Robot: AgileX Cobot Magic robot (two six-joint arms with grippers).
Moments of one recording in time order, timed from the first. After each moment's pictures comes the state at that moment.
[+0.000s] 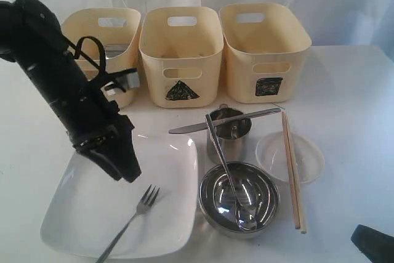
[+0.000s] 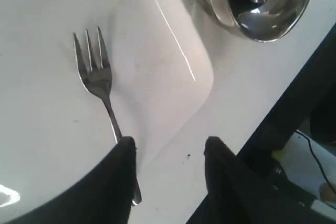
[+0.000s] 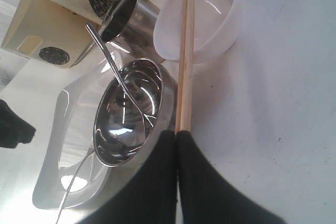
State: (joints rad) left arm -0.38 1.81 -1.28 -0.64 1.31 0.58; right arm 0.17 0.20 -0.01 0.68 0.45 0.09
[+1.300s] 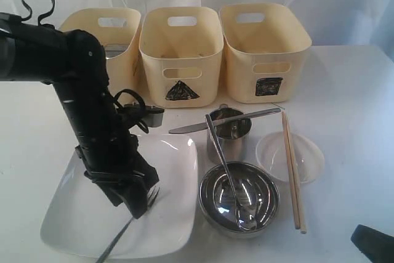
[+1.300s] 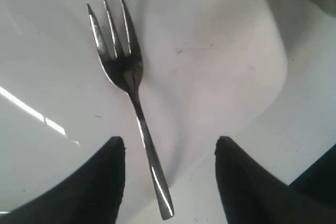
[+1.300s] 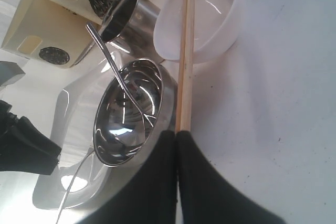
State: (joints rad) left arm -0.58 1.81 -1.21 -0.39 1.14 0.35; right arm 0.17 0.20 -0.01 0.68 0.45 0.09
